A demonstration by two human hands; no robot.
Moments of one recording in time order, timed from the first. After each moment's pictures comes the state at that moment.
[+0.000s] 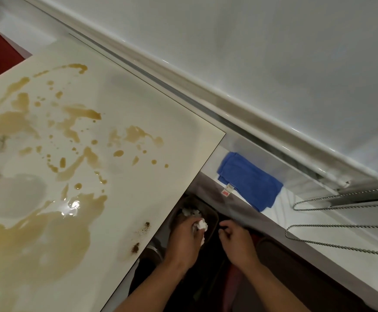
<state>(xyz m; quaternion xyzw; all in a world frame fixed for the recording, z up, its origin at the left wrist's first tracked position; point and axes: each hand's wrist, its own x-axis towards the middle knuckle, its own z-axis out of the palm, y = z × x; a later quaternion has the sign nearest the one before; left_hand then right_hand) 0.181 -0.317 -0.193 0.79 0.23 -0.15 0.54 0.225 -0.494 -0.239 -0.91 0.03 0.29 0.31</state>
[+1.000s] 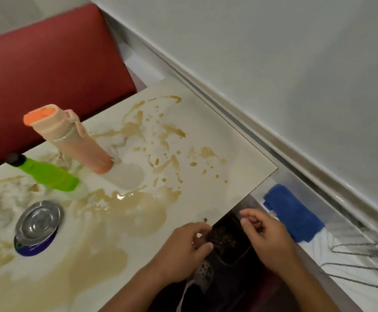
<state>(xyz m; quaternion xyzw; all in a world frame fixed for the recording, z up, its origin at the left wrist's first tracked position) 0.097 -0.215 -0.019 0.83 0.20 -0.12 0.51 0.237 -0.412 -0.018 -0.85 -0.17 0.25 0.43</state>
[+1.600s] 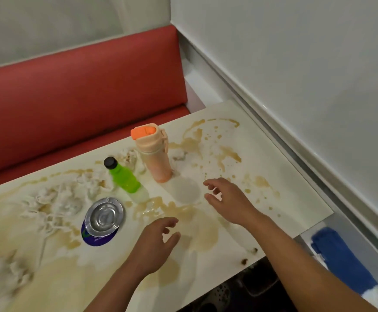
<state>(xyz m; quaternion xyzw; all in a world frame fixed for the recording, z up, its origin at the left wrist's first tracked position) -0.004 -0.049 0.001 0.80 0.39 -0.01 0.45 0.244 -0.147 0.014 -0.80 -0.43 0.32 0.28</state>
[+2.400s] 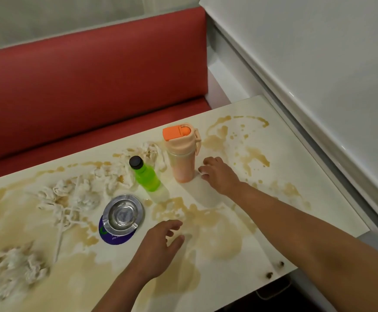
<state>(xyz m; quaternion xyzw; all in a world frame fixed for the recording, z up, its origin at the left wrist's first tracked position) -0.040 -0.006 -0.021 0.78 0.42 -0.01 0.47 0.262 0.004 -0.081 -0.77 -0.61 0.17 0.07</state>
